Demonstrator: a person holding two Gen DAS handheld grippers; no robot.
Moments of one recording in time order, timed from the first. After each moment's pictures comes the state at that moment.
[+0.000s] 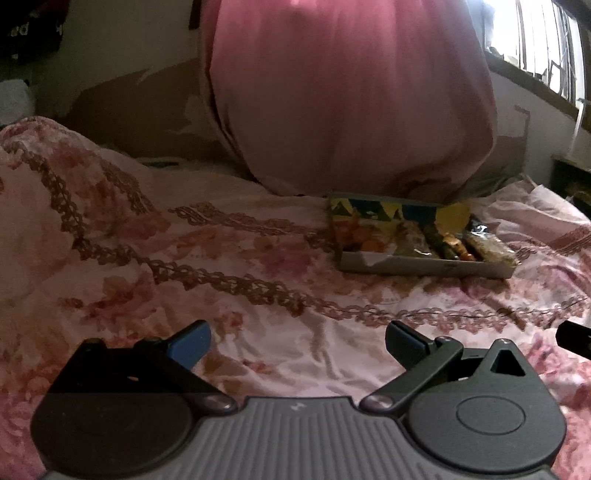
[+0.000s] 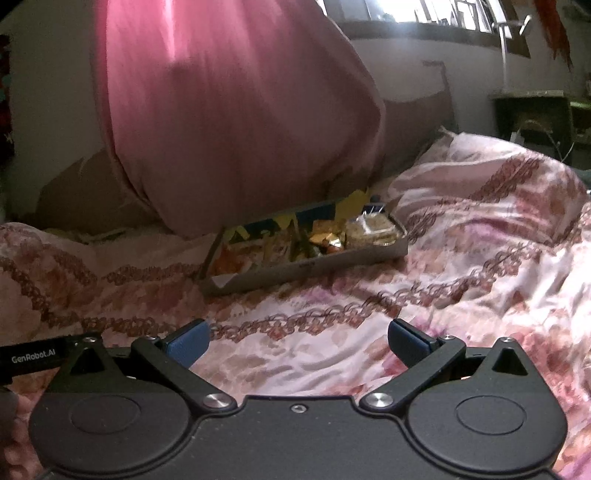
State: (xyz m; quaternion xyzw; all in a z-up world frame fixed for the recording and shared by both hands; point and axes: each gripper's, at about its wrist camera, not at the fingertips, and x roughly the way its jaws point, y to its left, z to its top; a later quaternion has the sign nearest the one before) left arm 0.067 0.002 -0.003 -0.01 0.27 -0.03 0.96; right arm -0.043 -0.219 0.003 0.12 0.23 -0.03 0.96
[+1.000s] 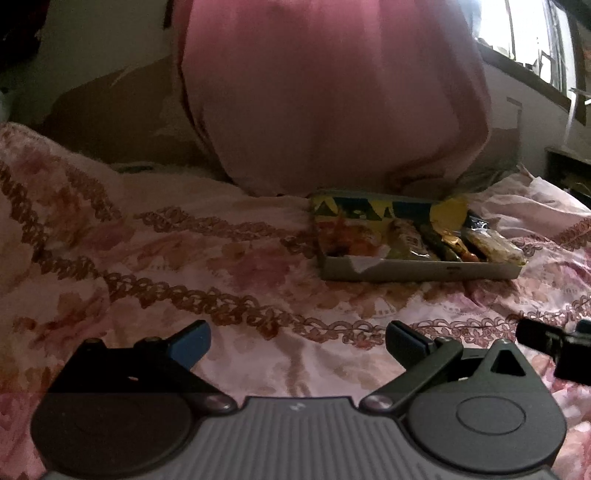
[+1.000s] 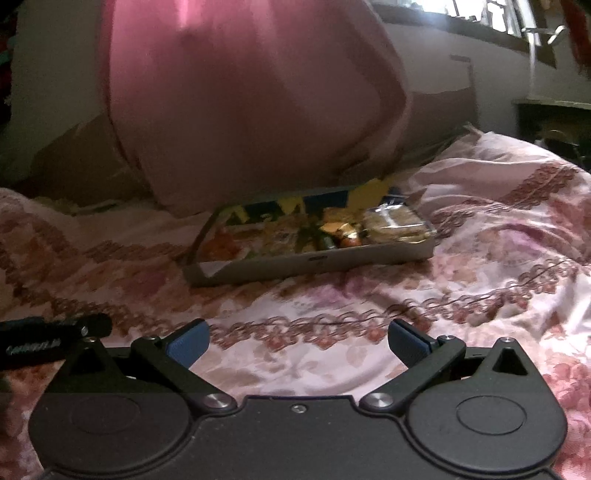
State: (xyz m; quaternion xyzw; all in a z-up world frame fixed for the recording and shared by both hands) left arm 0.119 -0.022 -0.032 0.00 0.26 -0.05 0.97; right arm 0.025 -0.205 -0.025 0.07 0.24 -0.04 0.97
